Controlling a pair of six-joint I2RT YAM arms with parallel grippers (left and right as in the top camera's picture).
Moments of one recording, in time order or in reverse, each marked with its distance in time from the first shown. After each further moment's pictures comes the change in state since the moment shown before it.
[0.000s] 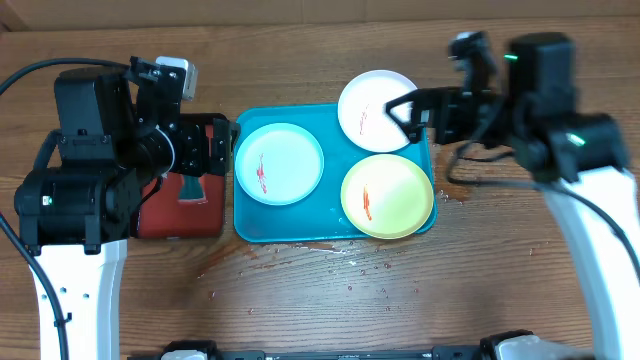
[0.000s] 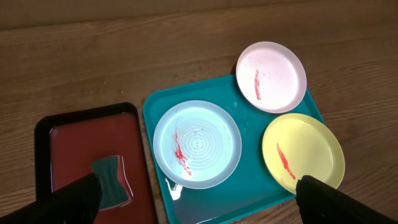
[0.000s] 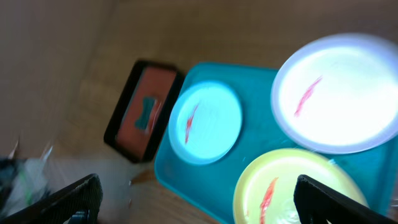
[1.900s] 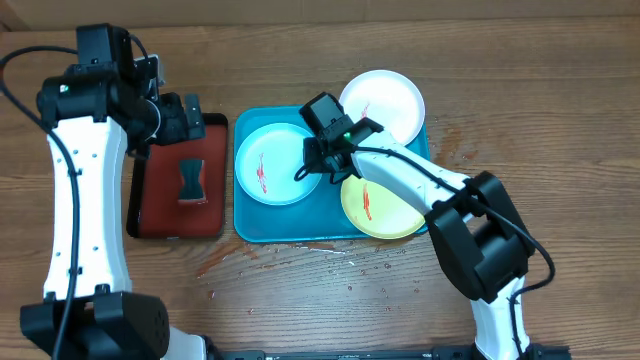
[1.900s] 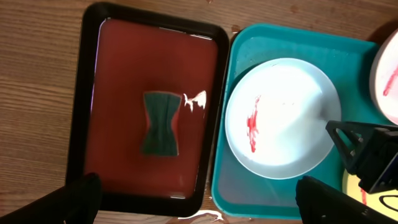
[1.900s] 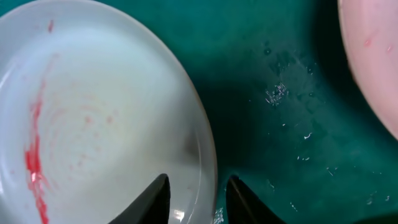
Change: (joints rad) left arm 0.133 0.413 0.130 -0.143 -0.191 -0.156; right arm 0.409 0.664 0.000 0.338 0.573 0.364
